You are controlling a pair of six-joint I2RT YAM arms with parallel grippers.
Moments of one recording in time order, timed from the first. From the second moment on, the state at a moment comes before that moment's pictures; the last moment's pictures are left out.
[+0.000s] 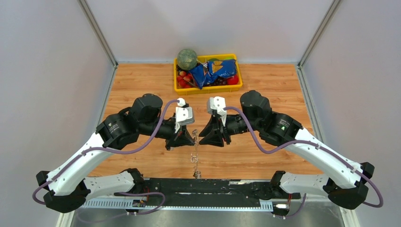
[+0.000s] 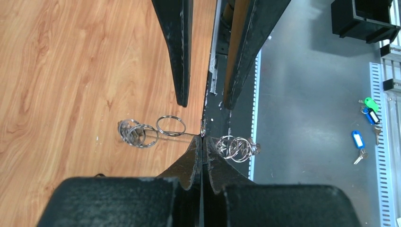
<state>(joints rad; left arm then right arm) -0.91 1.00 1.34 -0.90 0.58 0.13 0.97 1.10 1.30 -0.53 -0.65 -0.09</state>
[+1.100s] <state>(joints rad) -0.91 0.98 1.35 -0.91 0.56 0.15 1.01 1.15 1.27 -0.47 -0.65 -0.06</state>
